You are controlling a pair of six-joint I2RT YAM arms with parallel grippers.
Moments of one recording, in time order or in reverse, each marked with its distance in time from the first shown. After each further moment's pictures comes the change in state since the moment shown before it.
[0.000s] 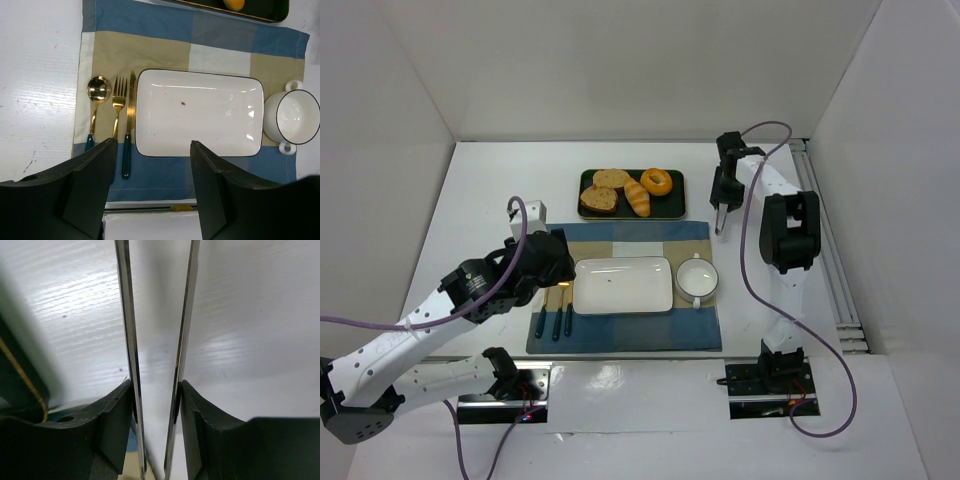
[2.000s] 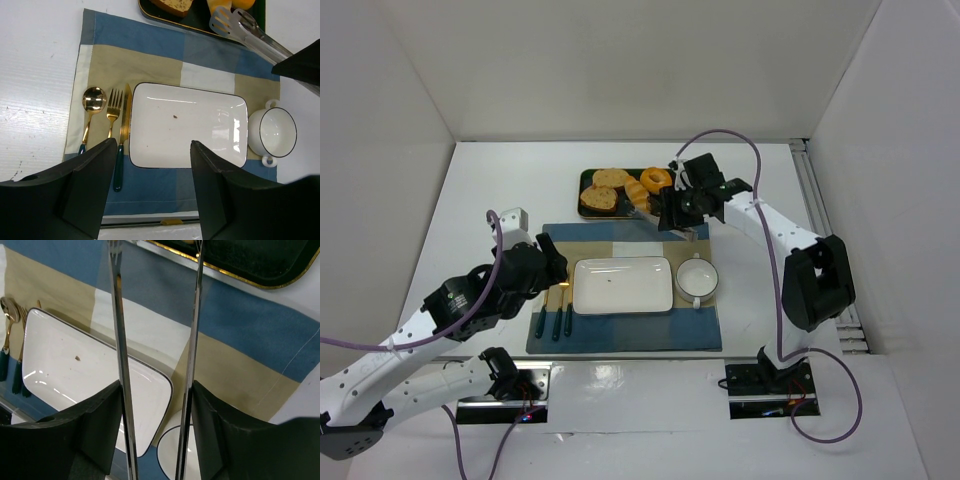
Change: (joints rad) left arm 0.000 -0.151 -0.117 0.099 -0.044 -0.019; right arm 0.301 -0.524 -0.482 0.256 -0.388 -0.129
